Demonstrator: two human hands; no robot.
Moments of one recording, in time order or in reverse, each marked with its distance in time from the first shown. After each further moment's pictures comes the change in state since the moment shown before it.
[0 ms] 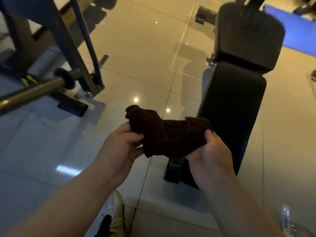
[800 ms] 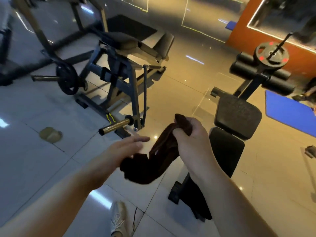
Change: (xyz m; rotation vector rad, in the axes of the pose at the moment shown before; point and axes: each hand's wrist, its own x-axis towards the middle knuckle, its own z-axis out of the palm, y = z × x) left_hand -0.402 0.236 0.030 0.405 -0.060 0.183; right_hand -0.414 -0.172 0.101 -0.851 -0.575 -0.538
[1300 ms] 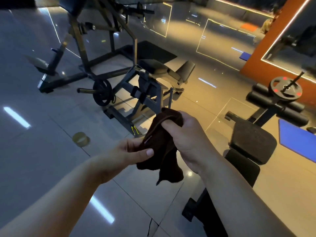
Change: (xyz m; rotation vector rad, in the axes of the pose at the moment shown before) left_hand -0.155 0.032 -0.111 -0.040 -0.021 0.212; right_hand -0.098 -0.125 0.132 -0.049 -0.346 -0.114
